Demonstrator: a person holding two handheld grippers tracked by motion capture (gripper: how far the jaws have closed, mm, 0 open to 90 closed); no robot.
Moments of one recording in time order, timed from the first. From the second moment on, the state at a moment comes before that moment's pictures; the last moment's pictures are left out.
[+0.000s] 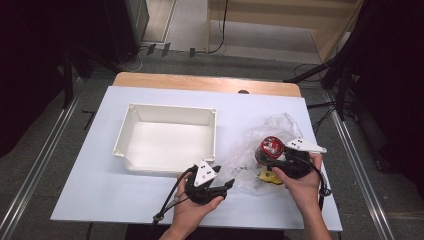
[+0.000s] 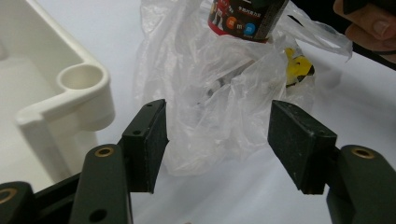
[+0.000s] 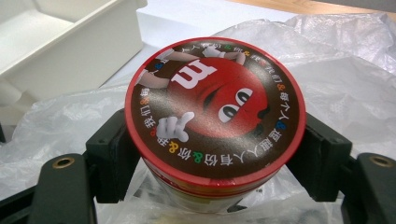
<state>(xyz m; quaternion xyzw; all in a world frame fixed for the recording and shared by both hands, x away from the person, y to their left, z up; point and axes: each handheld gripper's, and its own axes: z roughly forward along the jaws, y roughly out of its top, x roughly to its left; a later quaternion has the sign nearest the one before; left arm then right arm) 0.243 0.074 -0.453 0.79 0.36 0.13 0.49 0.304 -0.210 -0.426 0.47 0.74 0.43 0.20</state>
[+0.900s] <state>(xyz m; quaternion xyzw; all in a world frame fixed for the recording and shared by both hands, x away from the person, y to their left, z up) 0.229 0.148 -0.451 0.76 0.38 0.16 0.51 0.301 -0.205 -0.422 0.46 0.75 0.44 0.20</state>
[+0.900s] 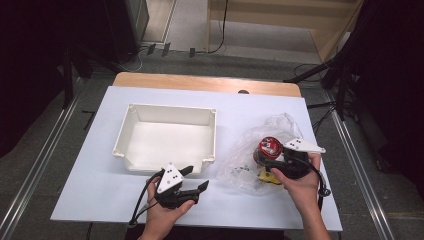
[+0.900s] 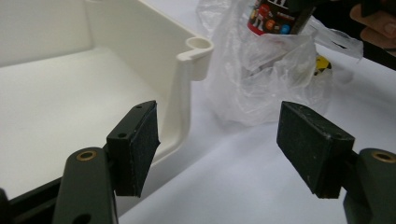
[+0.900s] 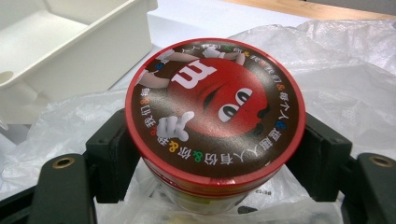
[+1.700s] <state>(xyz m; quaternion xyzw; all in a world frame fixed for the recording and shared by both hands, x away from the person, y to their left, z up) 0.227 0.225 -0.440 0.74 0.40 0.18 0.52 0.303 -0.196 -0.420 0.46 0.75 0.43 0.19</state>
